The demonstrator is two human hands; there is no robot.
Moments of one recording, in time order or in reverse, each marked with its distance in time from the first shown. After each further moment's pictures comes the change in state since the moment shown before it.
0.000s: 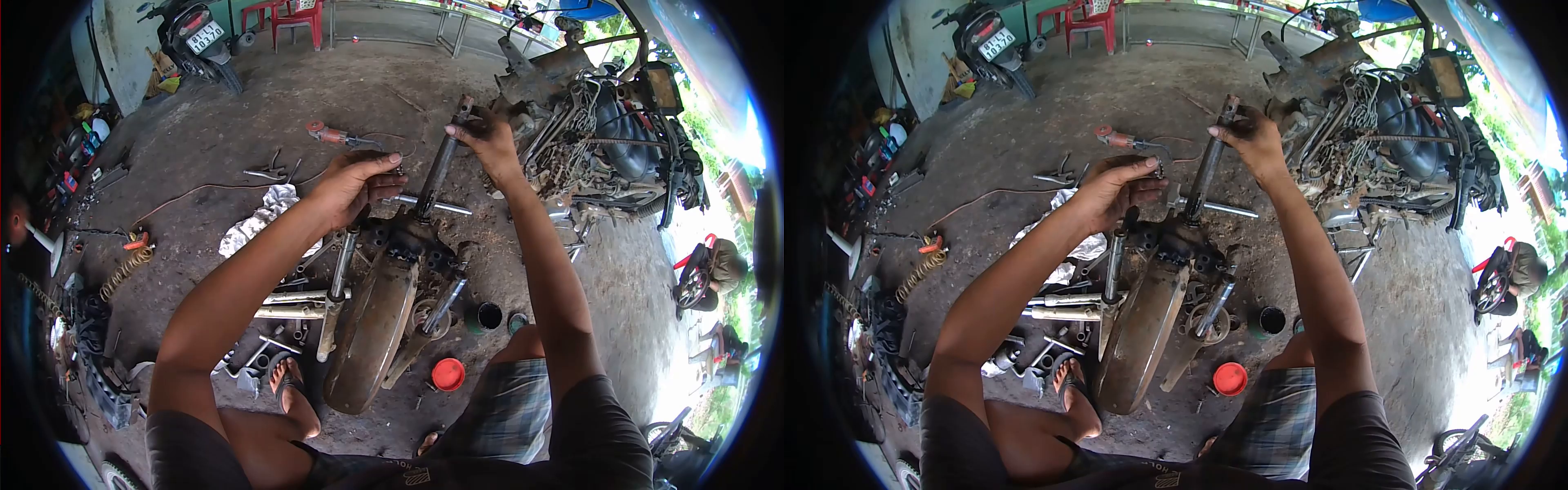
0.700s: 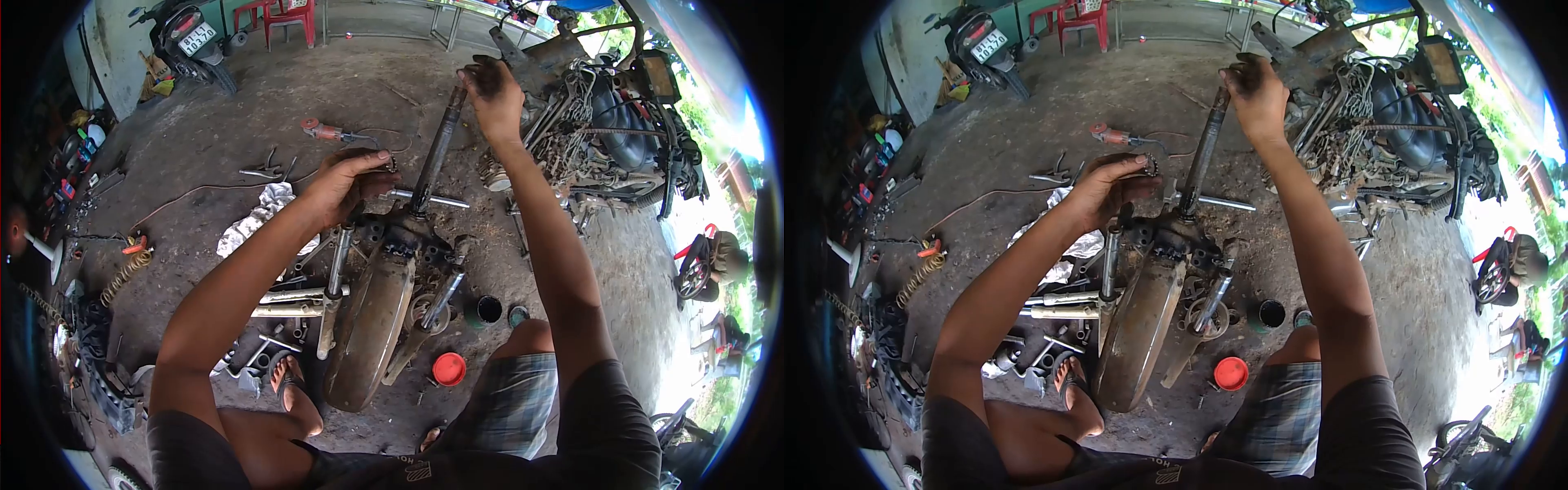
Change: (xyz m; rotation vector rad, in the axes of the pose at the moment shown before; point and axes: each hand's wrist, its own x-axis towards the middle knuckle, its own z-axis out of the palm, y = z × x) left_hand 0.003 -0.005 -0.006 -0.009 0.021 -0.035; right_hand 0.038 -0.034 -0.005 -0.218 0.274 -0.298
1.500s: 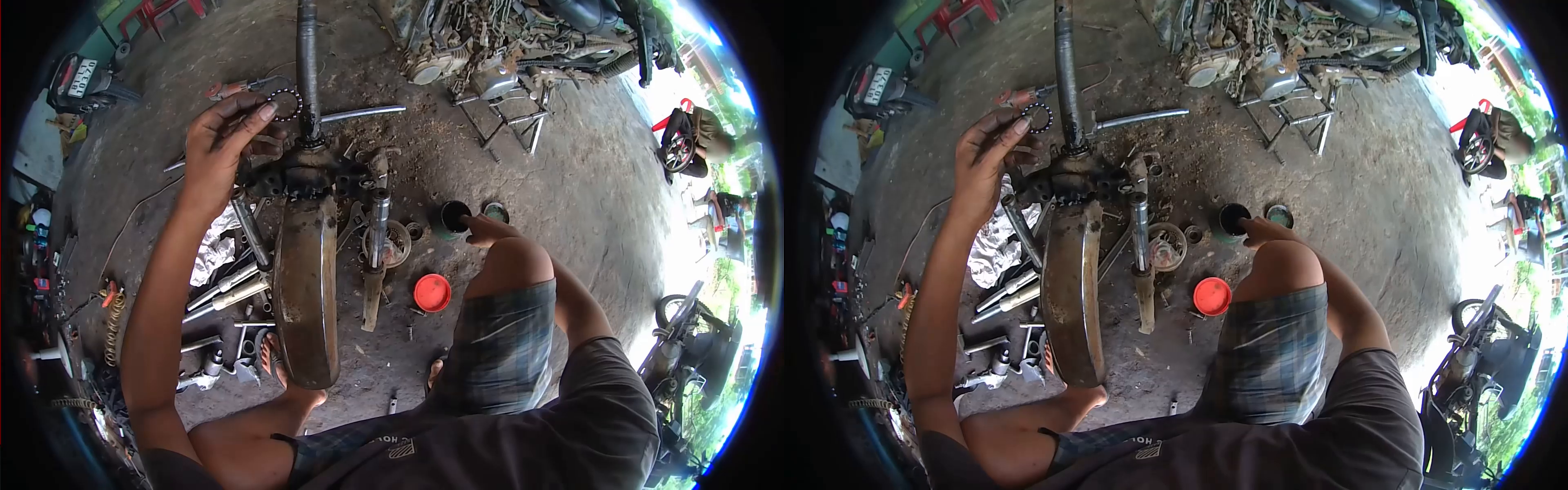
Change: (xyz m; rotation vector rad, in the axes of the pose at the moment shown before) left_hand -0.001 -0.024 0.034 0.520 -0.032 0.277; right_hand -0.455 0.184 -0.186 -0.481 -1.313 0.649
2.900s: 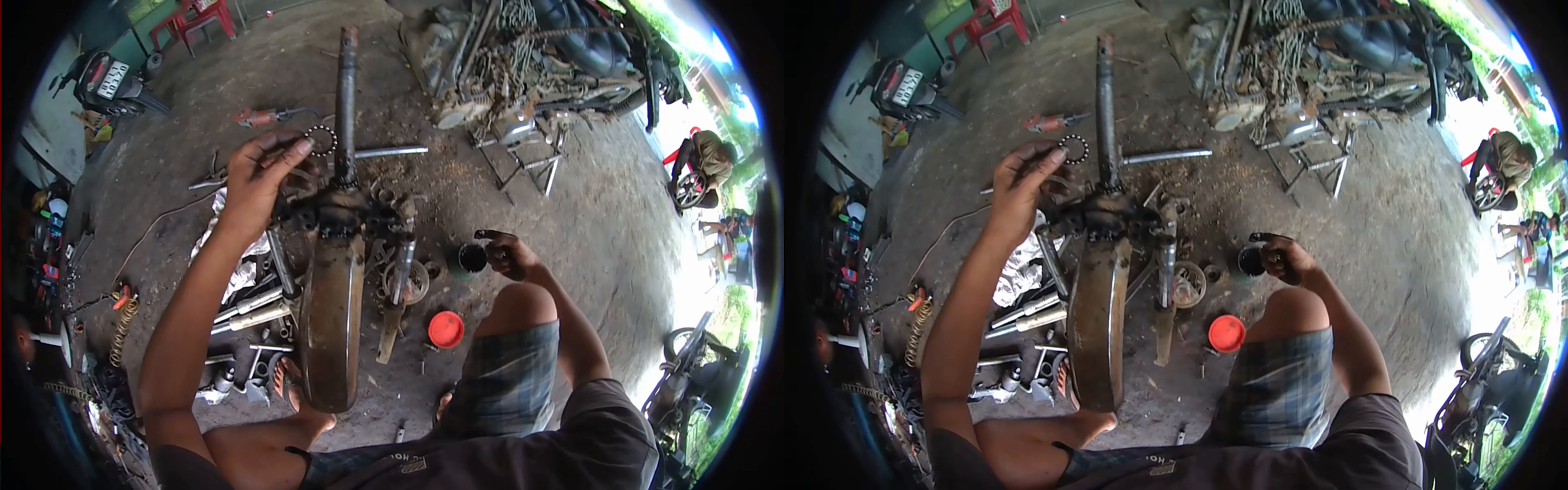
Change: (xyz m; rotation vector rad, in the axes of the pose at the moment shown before) left_hand 0.003 0.005 -0.005 -0.031 0.042 -0.061; right_hand -0.036 -0.040 -0.071 1.869 -0.069 0.035
